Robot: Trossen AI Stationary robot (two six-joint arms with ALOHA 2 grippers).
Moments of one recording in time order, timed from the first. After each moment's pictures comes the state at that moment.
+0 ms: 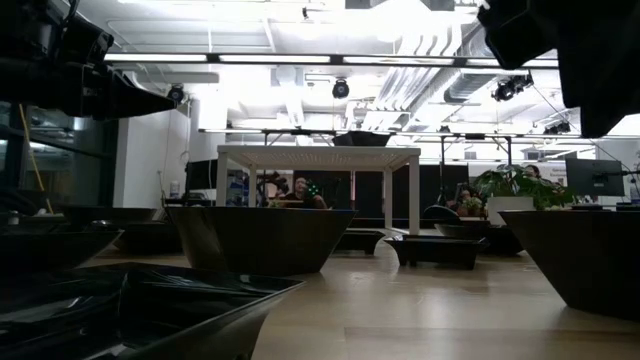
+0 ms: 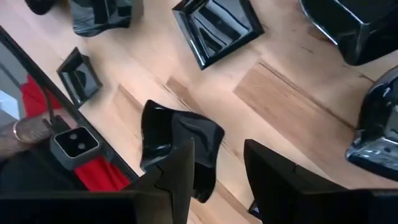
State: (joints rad) left arm 0.16 0.04 0.03 0.00 -0.14 0.29; right arm 0.53 1.49 0.97 -0.51 0.01 1.50
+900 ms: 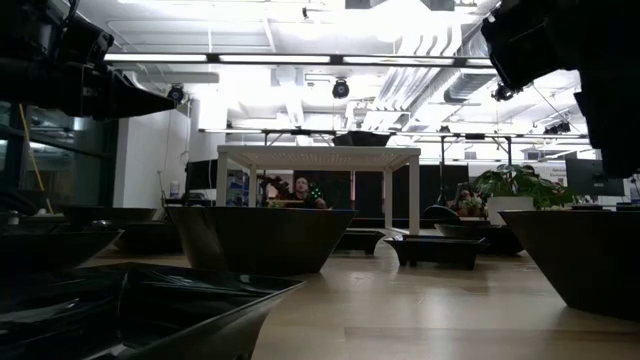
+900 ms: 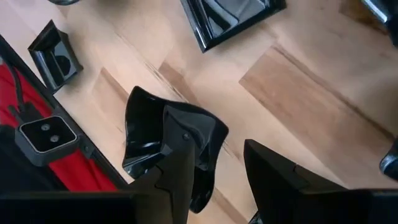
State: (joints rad) left arm 0.16 0.04 0.03 0.00 -0.14 0.29; right arm 0.56 1.59 0.97 -0.45 0.02 1.46
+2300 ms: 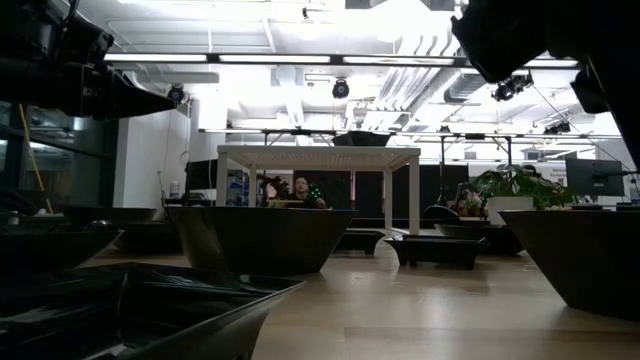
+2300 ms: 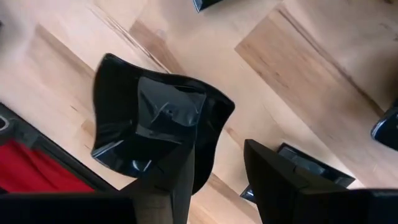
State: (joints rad) left arm 0.16 0.04 0.03 0.00 -0.14 0.29; right arm 0.54 1.87 1.35 -0.86 -0.13 1.40
